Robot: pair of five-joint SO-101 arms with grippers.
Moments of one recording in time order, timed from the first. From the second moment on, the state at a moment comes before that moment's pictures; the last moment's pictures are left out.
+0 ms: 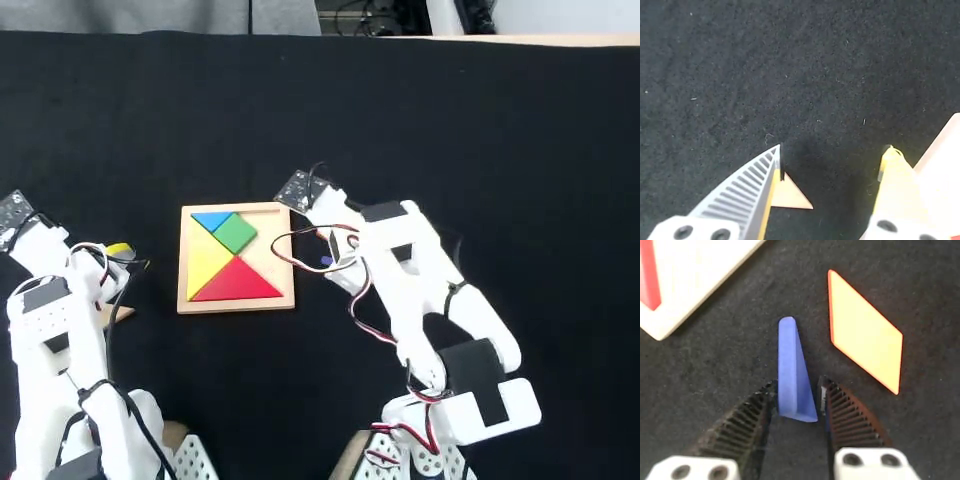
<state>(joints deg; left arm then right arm) -31.8 -34.9 63.5 41.8 15.0 -14.2 -2.2 38.7 55.6 38.0</state>
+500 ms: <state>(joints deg) -31.8 -34.9 63.5 41.8 15.0 -10.9 -10.2 39.3 55.8 37.9</state>
